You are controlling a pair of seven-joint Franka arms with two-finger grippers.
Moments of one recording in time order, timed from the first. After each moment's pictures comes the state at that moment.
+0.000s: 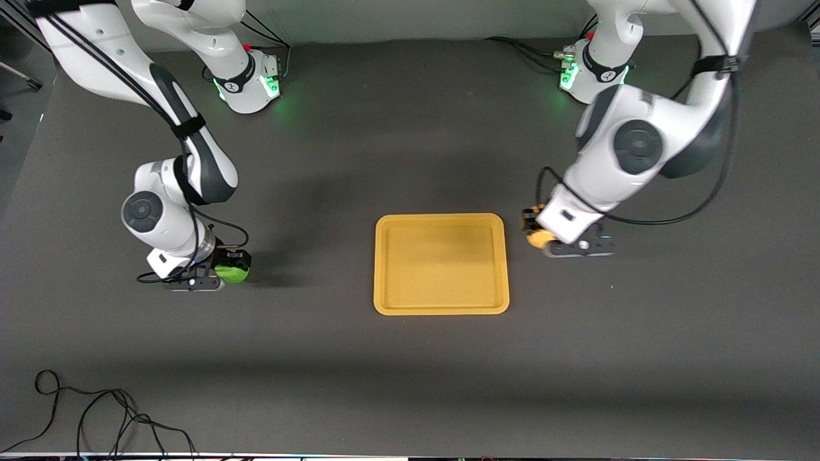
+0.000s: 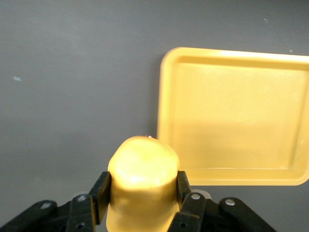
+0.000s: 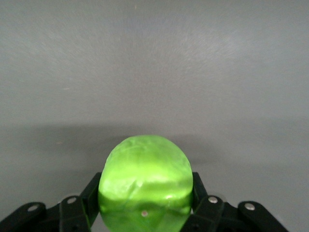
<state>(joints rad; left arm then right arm) -0.19 0.24 -0.29 -1.87 -0.02 2.10 -0.54 0.02 0.33 0.09 -2.07 -0.12 2.37 0.23</state>
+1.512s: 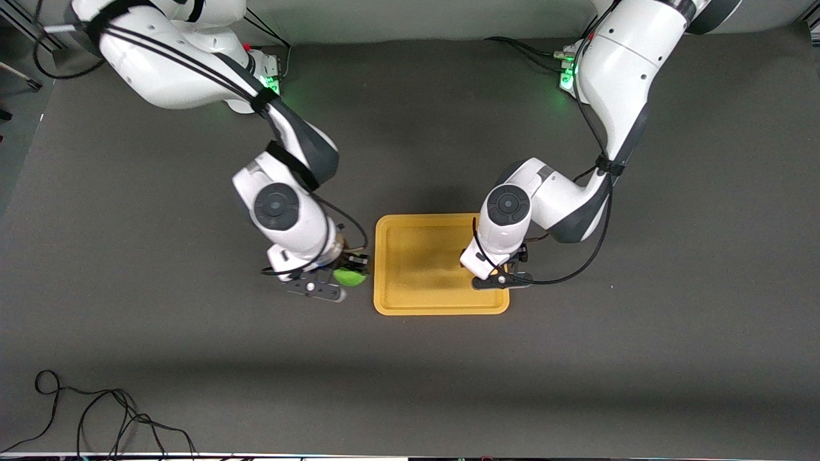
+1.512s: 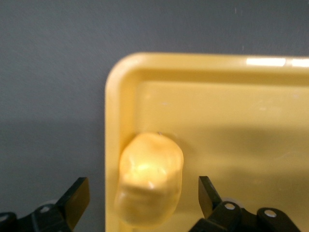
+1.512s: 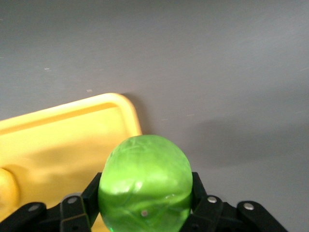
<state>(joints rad) -0.31 0.61 -0.27 -1.69 0.29 2.28 -0.79 0.08 0.70 0.60 -1.50 -0.33 2.15 1.01</state>
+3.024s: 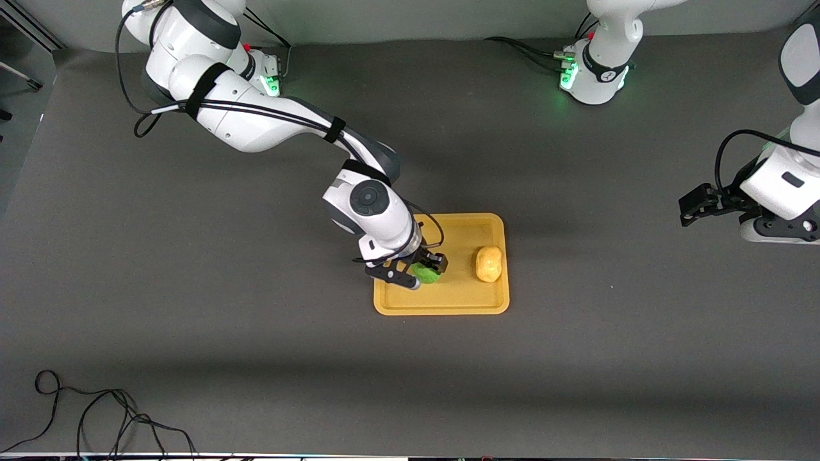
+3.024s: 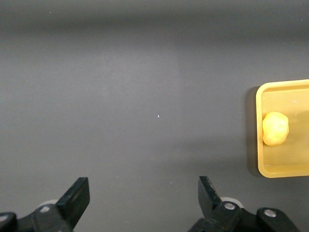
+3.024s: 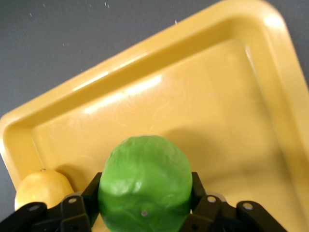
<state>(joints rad) 0.20 0.05 -0.27 -1.68 0.04 1.79 -0.01 0.25 0.99 0.63 -1.37 -0.56 2.43 1.36</state>
